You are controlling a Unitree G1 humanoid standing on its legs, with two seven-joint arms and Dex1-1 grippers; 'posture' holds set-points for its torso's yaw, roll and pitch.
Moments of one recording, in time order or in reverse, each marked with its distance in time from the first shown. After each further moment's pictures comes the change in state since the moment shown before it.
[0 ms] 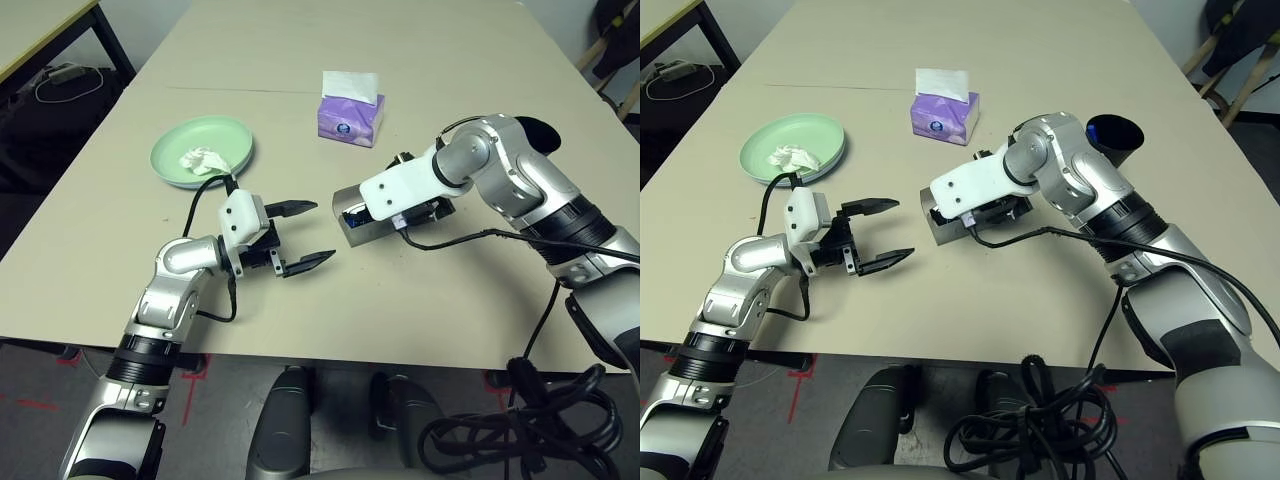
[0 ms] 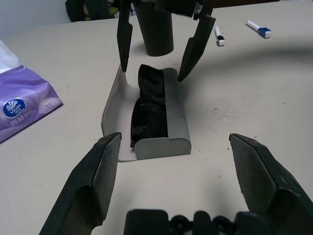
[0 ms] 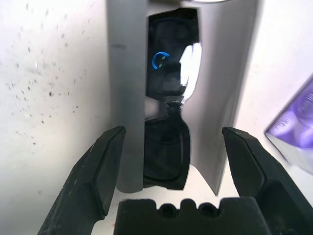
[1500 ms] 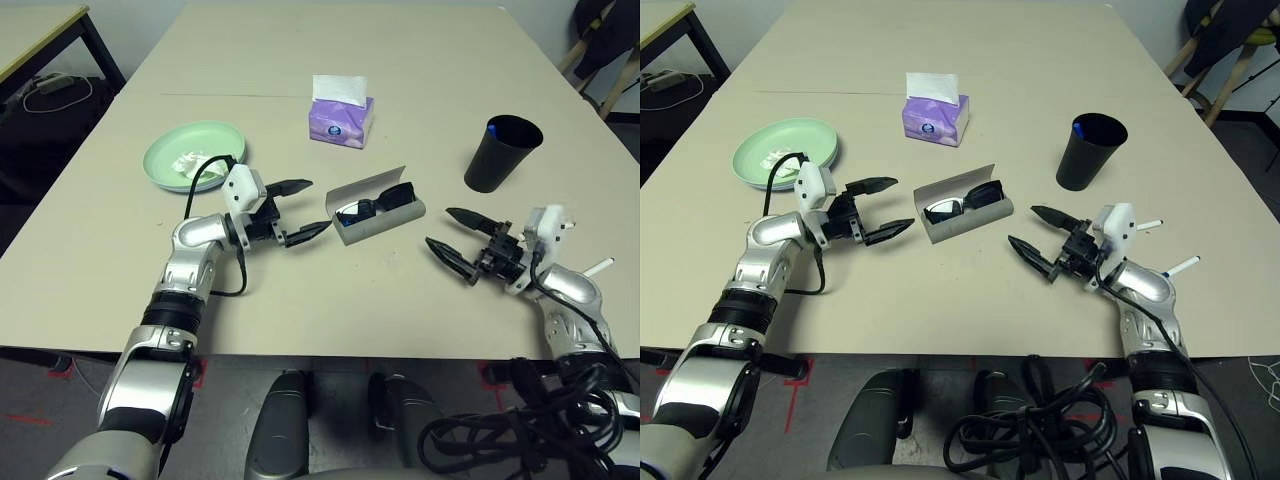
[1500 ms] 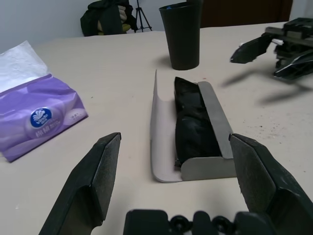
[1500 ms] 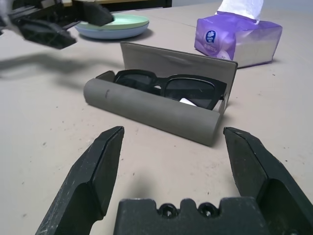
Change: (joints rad) left arm -0.256 -0.101 0.046 0.527 0.017 -0.237 -0.077; right arm 0.776 0.183 -0.727 0.199 0.846 -0.380 -0.270
